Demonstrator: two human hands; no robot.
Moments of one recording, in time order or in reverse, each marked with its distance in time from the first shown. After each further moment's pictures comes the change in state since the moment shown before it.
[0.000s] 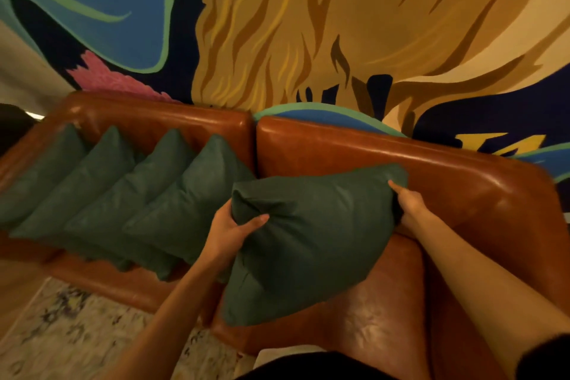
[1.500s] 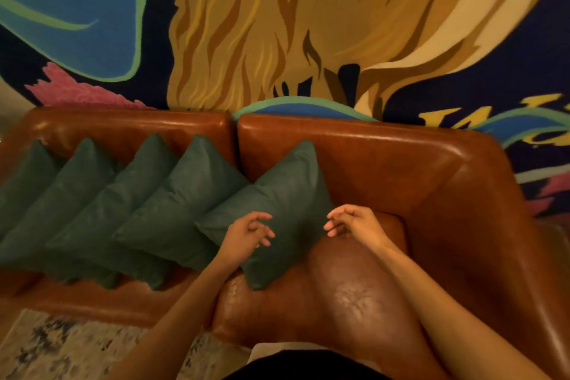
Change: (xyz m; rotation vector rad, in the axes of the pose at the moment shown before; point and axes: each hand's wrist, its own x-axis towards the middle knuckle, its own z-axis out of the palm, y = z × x) left_hand -0.006 -0.062 0.000 0.325 -0.306 -0.065; right_hand -0.167 0.074 0.032 -0.320 -0.348 -0.235
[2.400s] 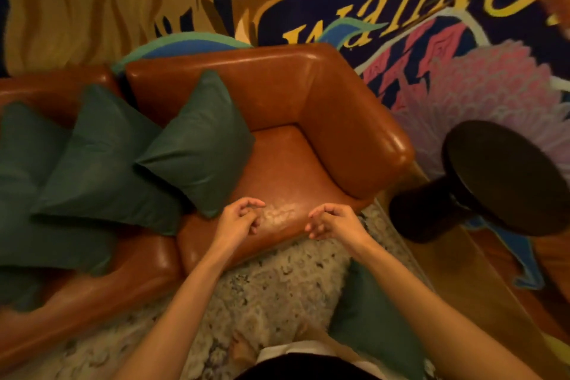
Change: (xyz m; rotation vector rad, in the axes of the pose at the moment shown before) left_hand -0.216 -0.100 -0.027 -0.121 -0.475 0.121; right_hand -0.317 0.148 0.187 0.179 0.484 0.110
